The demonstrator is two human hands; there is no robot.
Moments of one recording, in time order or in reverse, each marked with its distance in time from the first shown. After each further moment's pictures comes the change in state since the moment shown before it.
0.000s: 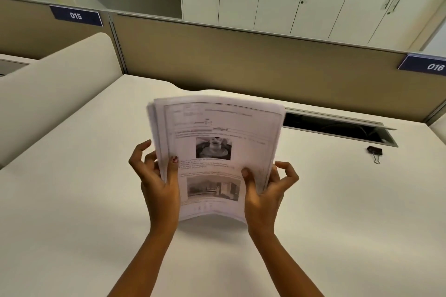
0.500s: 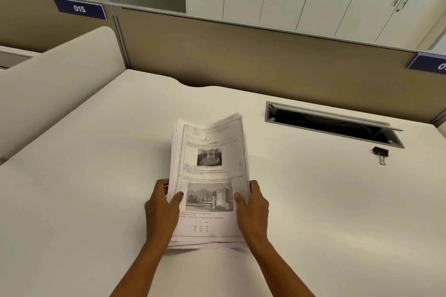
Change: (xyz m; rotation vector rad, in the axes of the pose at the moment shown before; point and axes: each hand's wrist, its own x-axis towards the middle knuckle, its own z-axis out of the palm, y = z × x) left_hand -0.021 -0.050 -0.022 0.469 -0.230 -0.360; right_hand -0.013 0.039 -0.006 -0.672 -0.239 0.371
